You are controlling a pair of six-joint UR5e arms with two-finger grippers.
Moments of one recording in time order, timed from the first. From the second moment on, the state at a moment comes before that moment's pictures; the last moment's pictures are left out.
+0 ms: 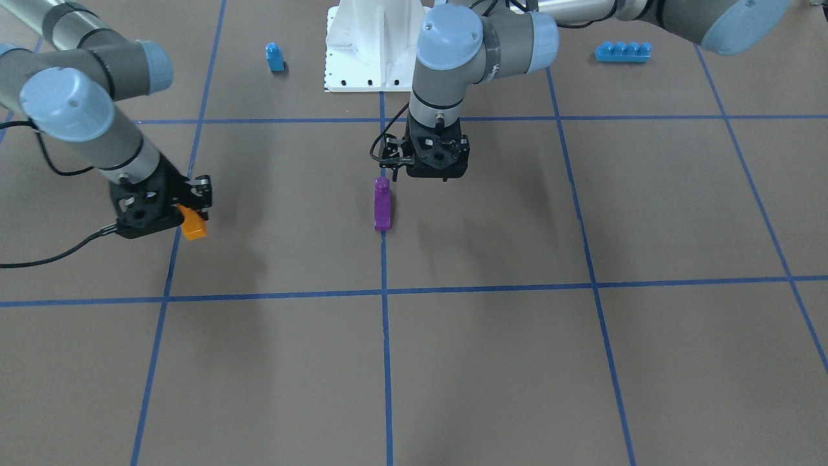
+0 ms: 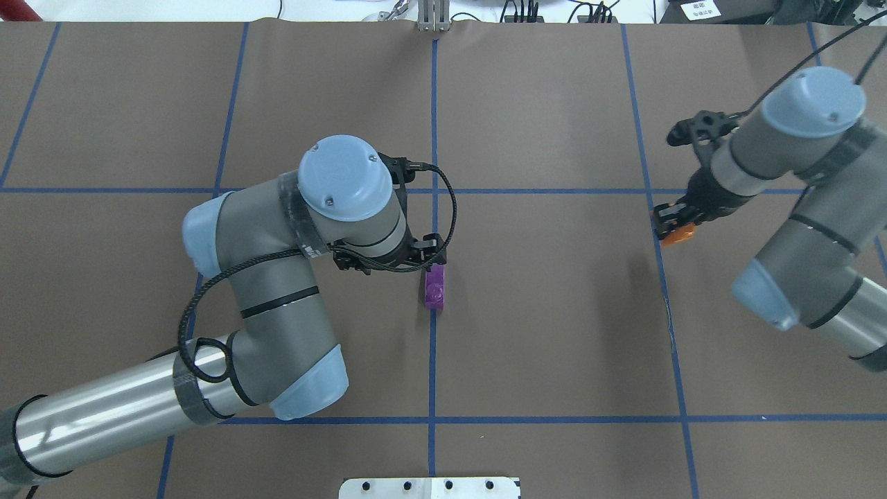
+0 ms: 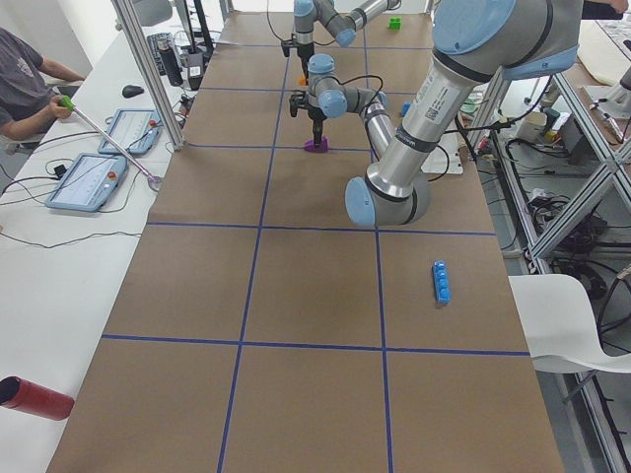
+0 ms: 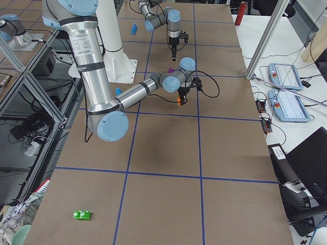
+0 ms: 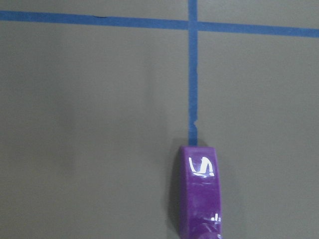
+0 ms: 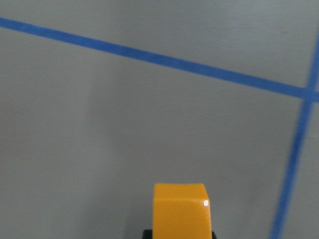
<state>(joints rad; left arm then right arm) -0.53 -2.26 -1.72 -1.57 -1.90 -1.22 0.74 -1.24 1.79 -1.42 2.11 0.80</state>
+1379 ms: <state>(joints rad) -0.71 -1.88 -1.96 -1.56 -2.03 -0.95 0.47 -0.77 1.57 -1.60 1.94 1.20</state>
